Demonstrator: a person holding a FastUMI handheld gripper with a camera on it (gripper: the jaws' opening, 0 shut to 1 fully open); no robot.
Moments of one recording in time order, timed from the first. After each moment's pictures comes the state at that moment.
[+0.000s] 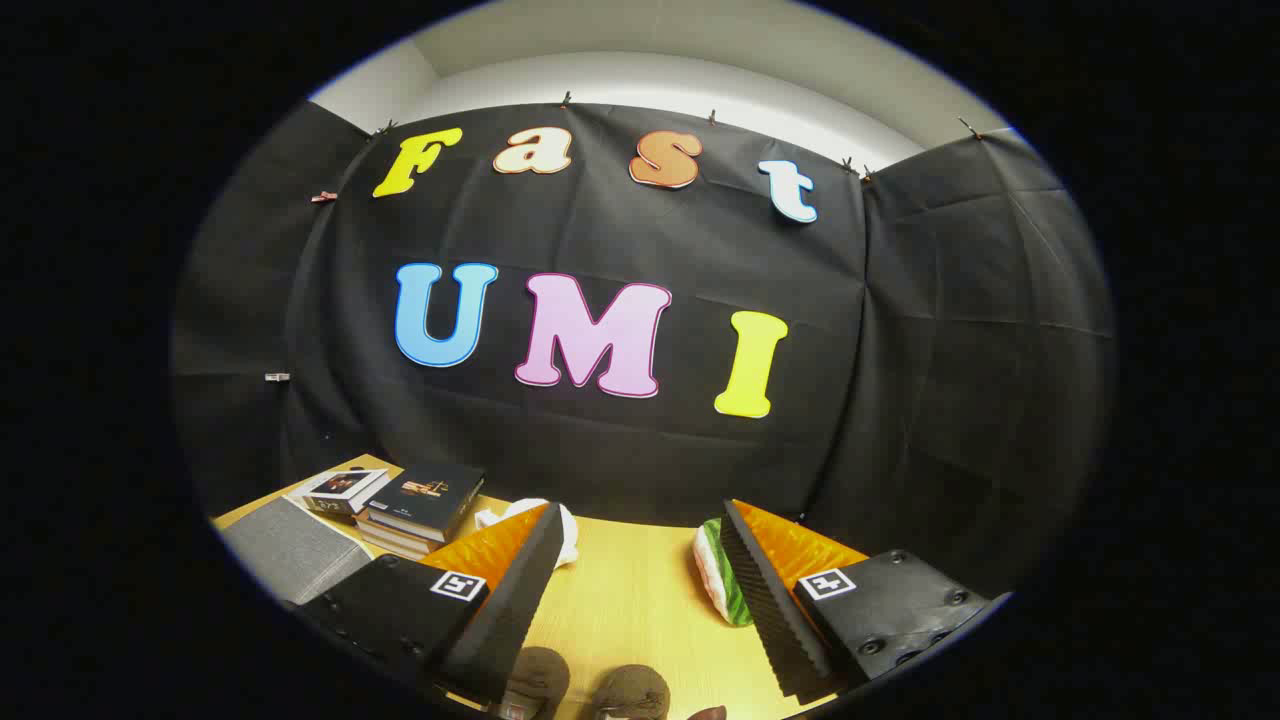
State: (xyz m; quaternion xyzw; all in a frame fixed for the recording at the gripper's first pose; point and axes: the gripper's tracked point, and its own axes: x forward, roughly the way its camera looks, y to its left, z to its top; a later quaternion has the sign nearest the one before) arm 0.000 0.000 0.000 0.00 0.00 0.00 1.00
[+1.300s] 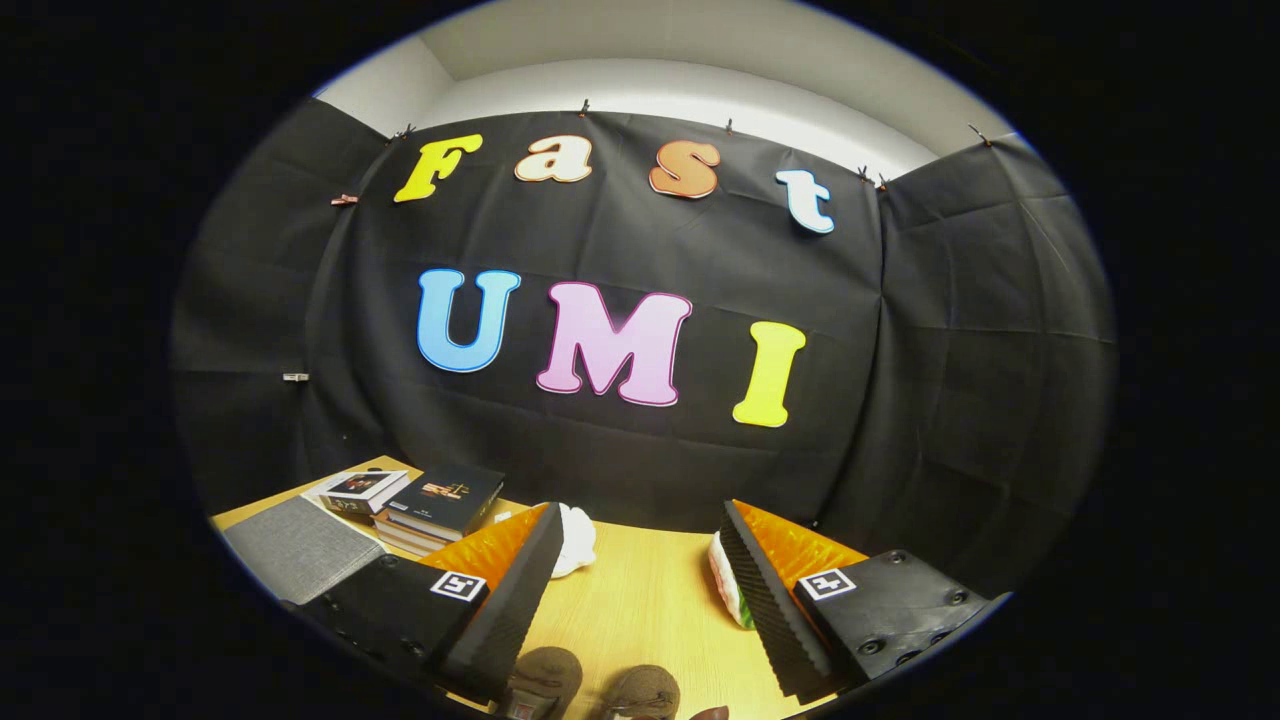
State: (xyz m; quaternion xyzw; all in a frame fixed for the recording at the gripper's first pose) arm -0.009 0.018 0.007 -0.01 -0.01 0.03 1.00
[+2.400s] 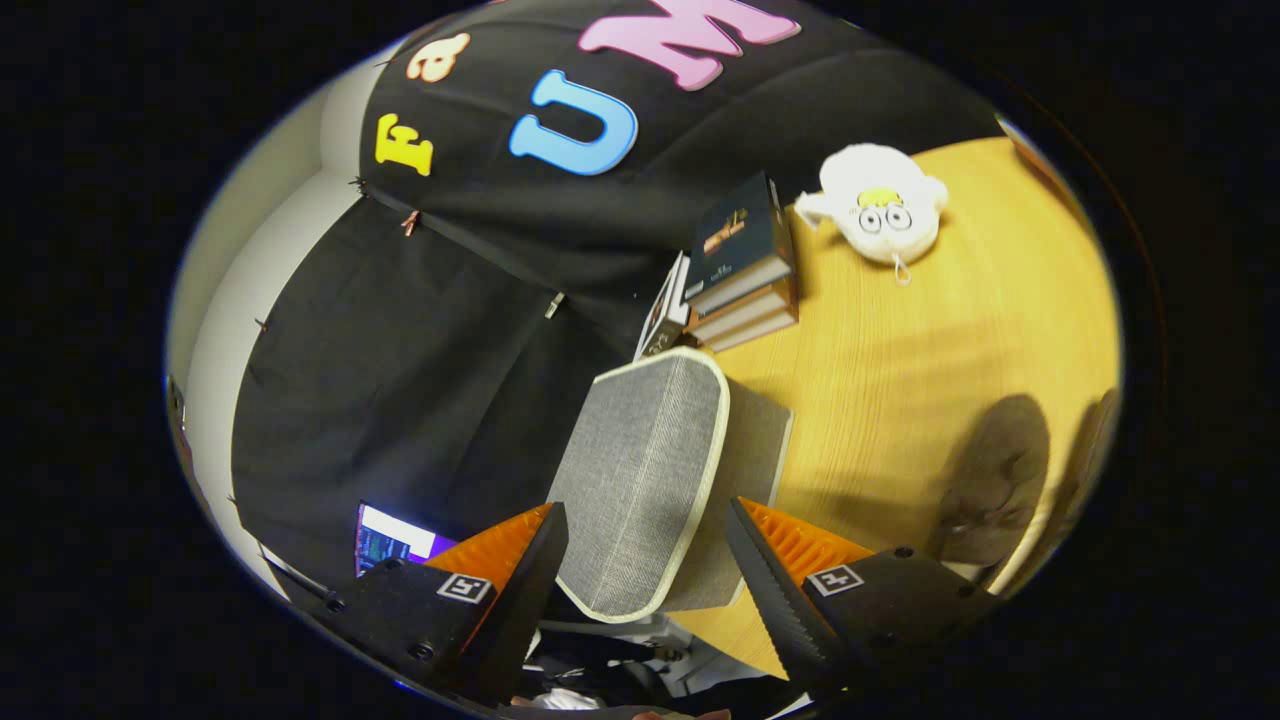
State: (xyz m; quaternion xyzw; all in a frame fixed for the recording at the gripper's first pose) arm -0.089 0.281 -0.179 0.37 0.41 0.43 0.72
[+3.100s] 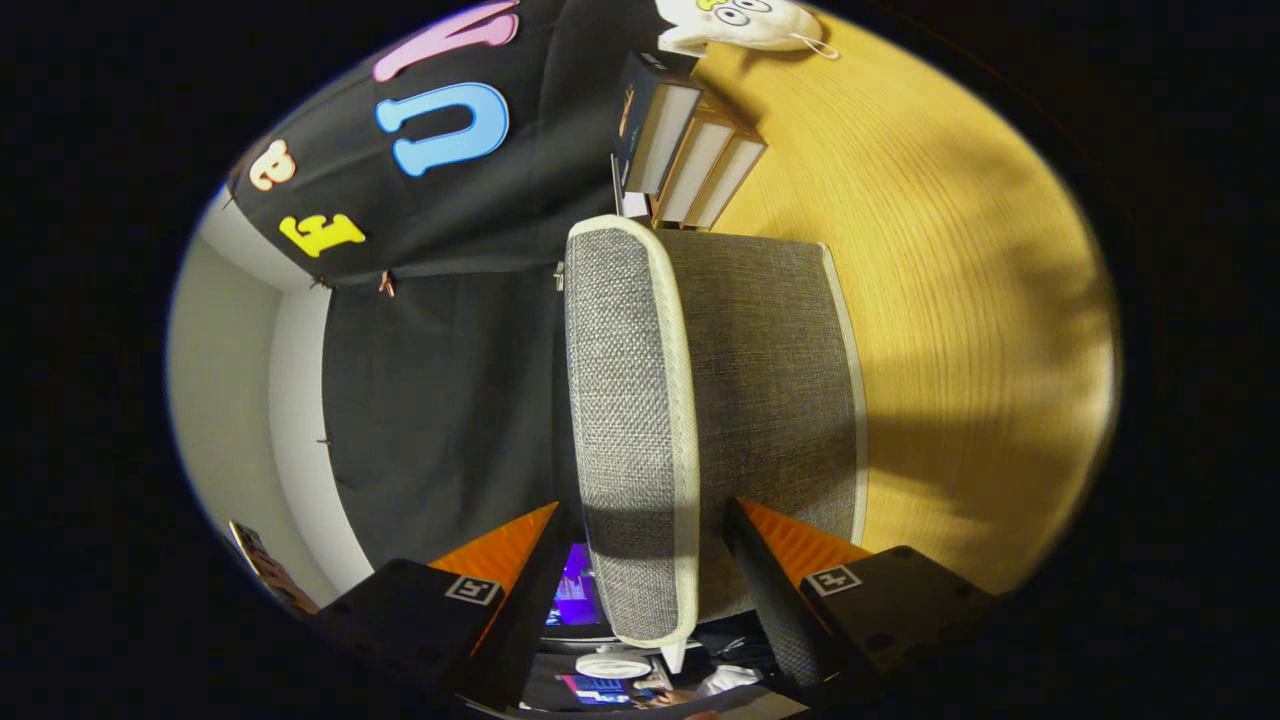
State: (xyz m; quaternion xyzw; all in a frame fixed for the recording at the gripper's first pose) arm -0.101 0.361 -0.219 0.53 0.50 0.43 0.53
